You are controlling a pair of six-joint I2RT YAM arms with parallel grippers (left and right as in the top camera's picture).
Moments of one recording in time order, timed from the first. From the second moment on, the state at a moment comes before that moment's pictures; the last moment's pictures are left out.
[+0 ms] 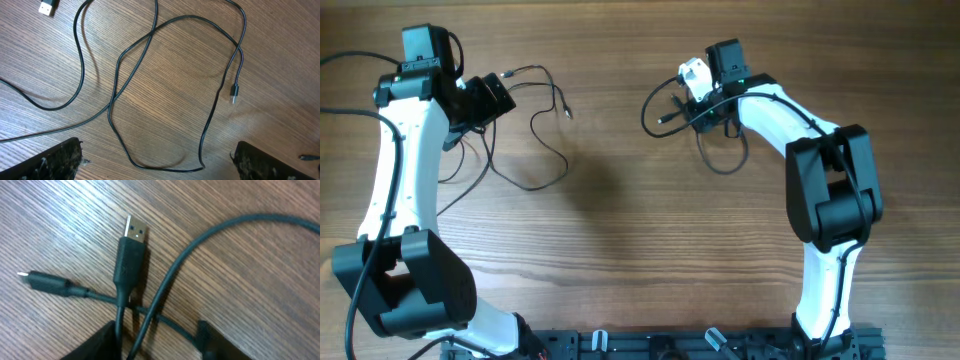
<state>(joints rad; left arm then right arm) 0.16 1.74 1.50 -0.97 0.03 -0.41 0.28 2.20 1.51 -0.48 -0.14 -0.36</state>
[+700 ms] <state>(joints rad) 0.16 1.74 1.50 -0.97 0.03 -0.41 0.30 2.02 1.56 -0.69 -0.57 -0.01</state>
